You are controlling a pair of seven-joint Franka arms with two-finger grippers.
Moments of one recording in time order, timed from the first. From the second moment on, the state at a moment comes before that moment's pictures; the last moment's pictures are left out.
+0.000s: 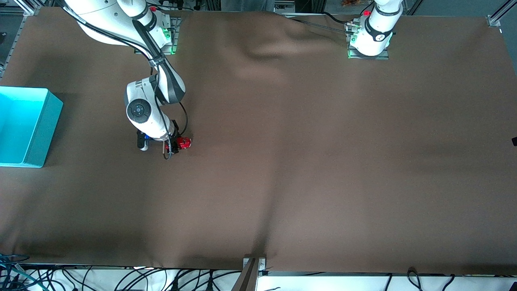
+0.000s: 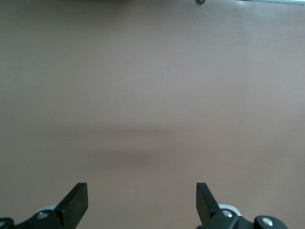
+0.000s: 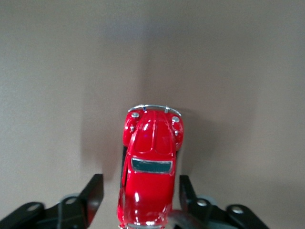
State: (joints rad) left arm 0.55 0.40 -0.28 -1.21 0.04 1.58 0.24; right arm 0.31 0.47 0.03 -2.11 0.00 2.53 1.81
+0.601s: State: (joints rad) left arm 0.57 0.44 -0.28 -1.21 0.02 1.57 0.31; right arm 0.31 0.47 0.03 -2.11 -0.04 2.53 1.81
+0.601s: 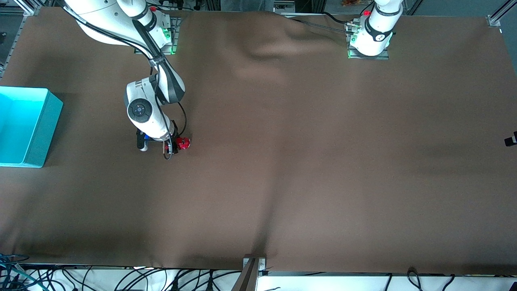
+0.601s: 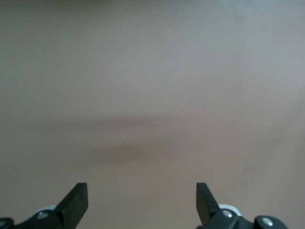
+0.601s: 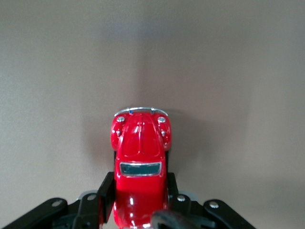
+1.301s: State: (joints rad) left arm 0.60 0.44 -0.28 -1.21 0.01 1.57 0.36; right arm 0.29 0.47 0.02 -2.11 -0.08 2.53 1.70
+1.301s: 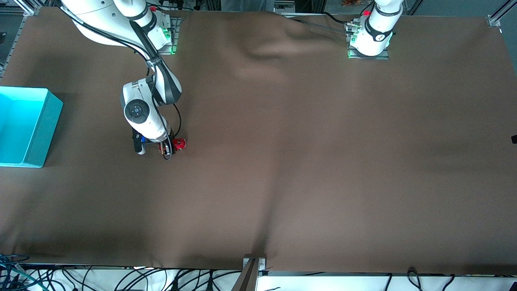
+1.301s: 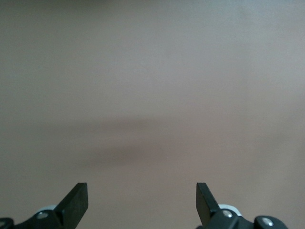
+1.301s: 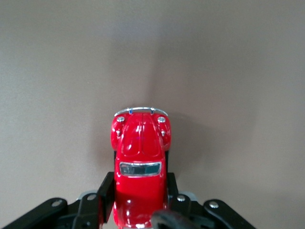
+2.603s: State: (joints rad) left arm 0.63 0.44 -0.28 -1.21 0.01 1.57 0.42; right arm 0.24 0.31 -0.15 -2.10 -0.09 2.27 0.89
